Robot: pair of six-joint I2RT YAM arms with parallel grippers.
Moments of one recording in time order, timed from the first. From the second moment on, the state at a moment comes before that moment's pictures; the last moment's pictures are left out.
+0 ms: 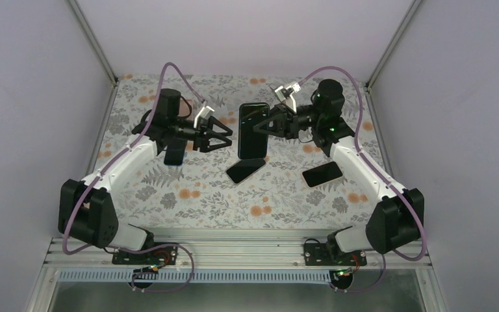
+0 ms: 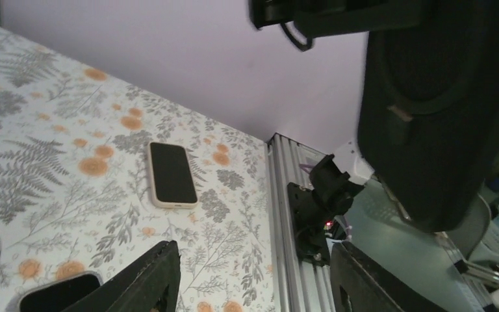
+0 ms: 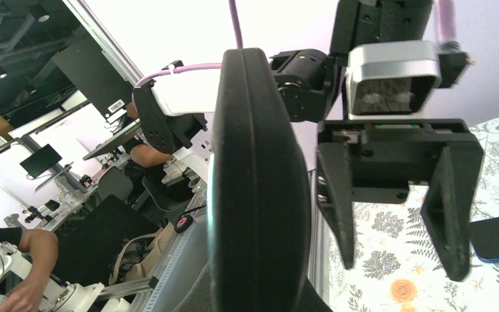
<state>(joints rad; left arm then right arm) -0.33 1.43 1.08 -0.21 1.27 0.05 0.37 1.40 1.16 0.29 -1.47 0.60</state>
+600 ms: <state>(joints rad) -0.42 1.37 1.19 -0.43 1.30 0.20 0.37 1.41 1.17 0.27 -1.42 0.60</state>
